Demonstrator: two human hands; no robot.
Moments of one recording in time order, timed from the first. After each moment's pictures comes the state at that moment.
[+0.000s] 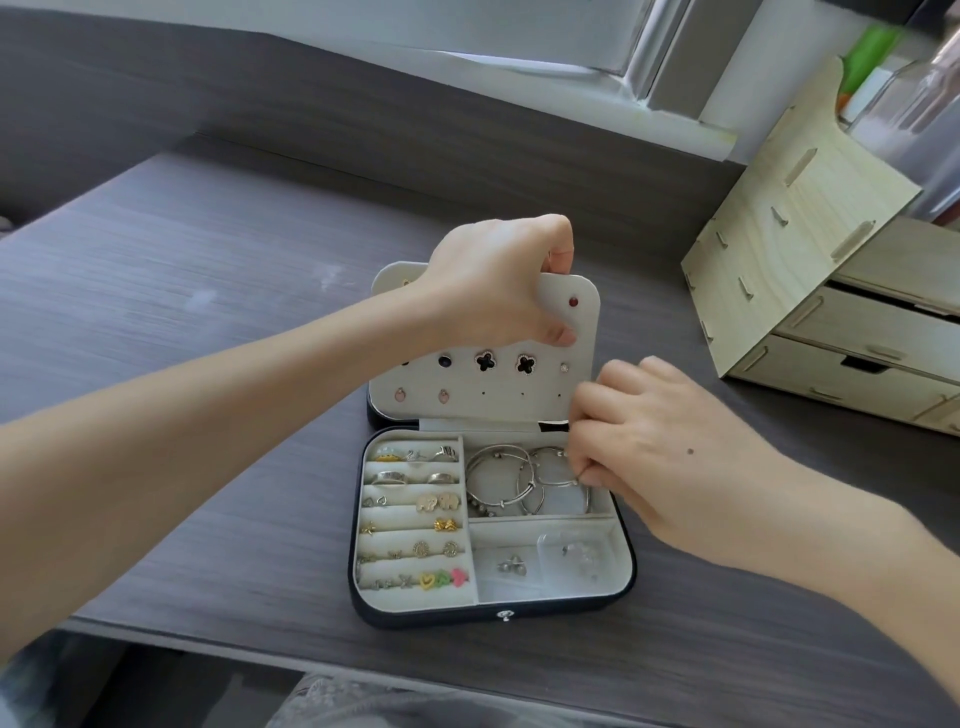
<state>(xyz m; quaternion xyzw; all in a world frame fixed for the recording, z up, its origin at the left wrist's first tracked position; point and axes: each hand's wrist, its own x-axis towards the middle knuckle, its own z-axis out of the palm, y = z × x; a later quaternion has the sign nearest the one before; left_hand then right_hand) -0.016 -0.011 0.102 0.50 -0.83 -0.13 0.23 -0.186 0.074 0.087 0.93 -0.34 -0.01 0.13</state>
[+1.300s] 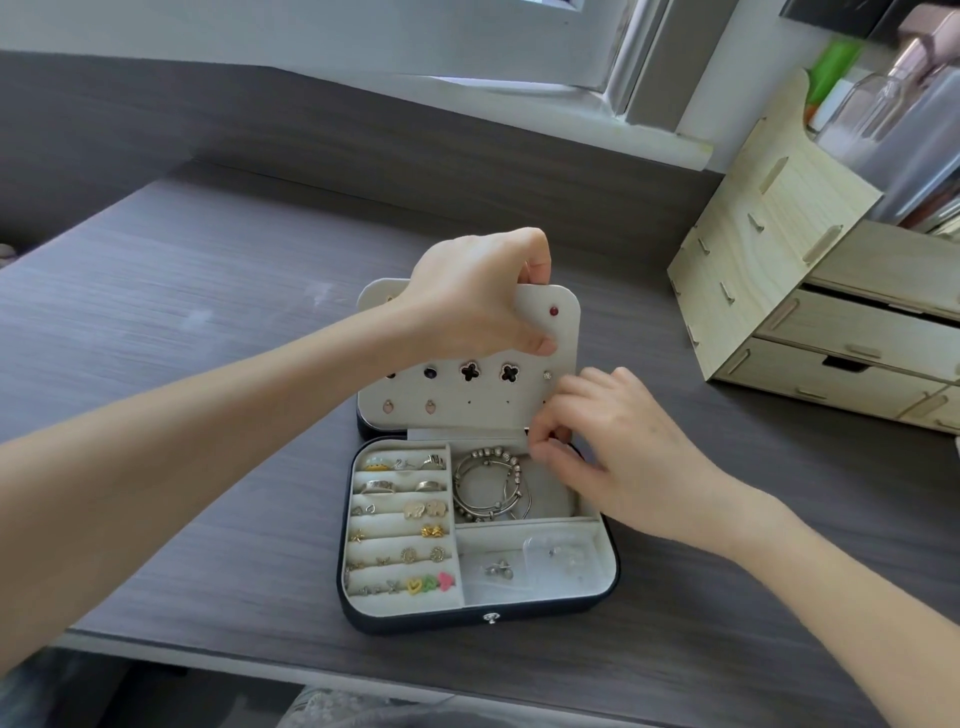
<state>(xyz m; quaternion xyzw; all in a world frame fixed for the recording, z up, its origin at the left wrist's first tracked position) -0.016 -0.009 0.103 0.51 -0.82 -0.13 0.23 -0.186 0.058 0.053 0.90 -0.42 0.16 -0.02</state>
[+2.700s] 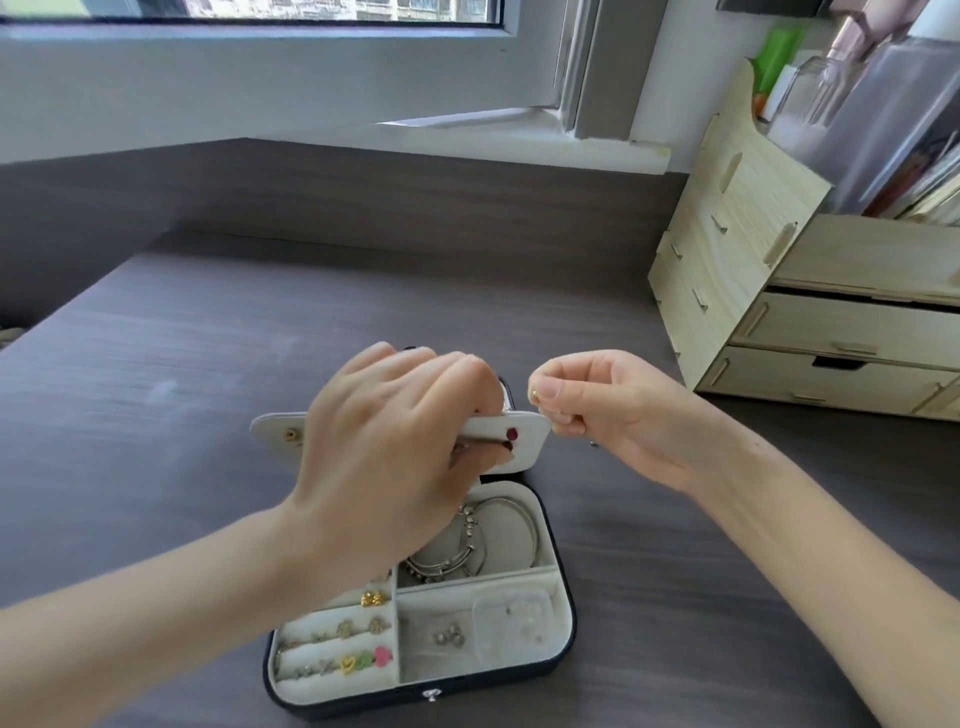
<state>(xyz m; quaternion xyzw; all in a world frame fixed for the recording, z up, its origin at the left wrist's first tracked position) -0.020 0.056 0.080 0.37 -0.82 0.15 0.40 -0.218 0.022 0.083 0.62 -0.40 0.32 -0.59</state>
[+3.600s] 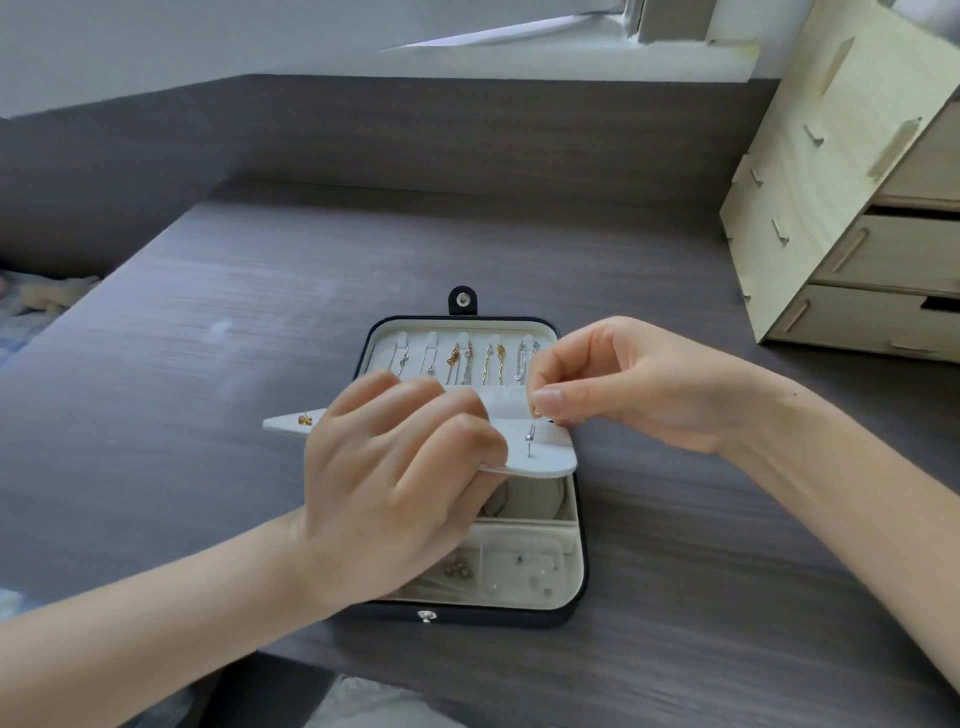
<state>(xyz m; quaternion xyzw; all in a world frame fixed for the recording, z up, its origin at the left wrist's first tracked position) -0.016 0.089 0.055 0.32 -0.83 0.18 0.42 -0.211 0.021 0.073 0.68 -0.30 0.19 -0.64</state>
